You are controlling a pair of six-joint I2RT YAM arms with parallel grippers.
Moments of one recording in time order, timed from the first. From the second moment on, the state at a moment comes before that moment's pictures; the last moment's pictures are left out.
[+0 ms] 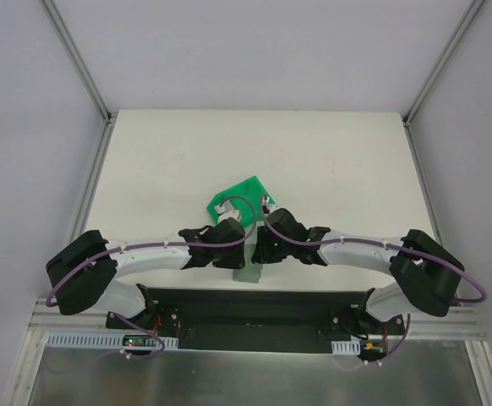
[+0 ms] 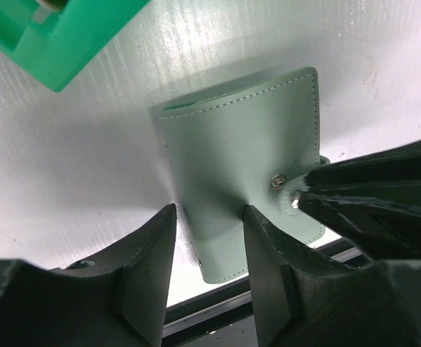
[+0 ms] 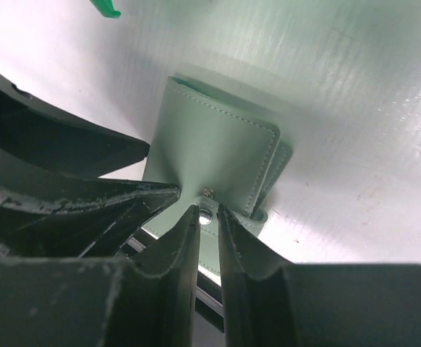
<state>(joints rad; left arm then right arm) -1.00 1.38 0.64 -0.28 -0.10 -0.85 0.98 1.48 0.70 -0.10 -0.10 0.76</state>
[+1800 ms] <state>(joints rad) -0.96 1.38 0.62 -0.24 -0.11 -0.80 0.99 1.46 0.68 -0.12 -0.09 0.85</state>
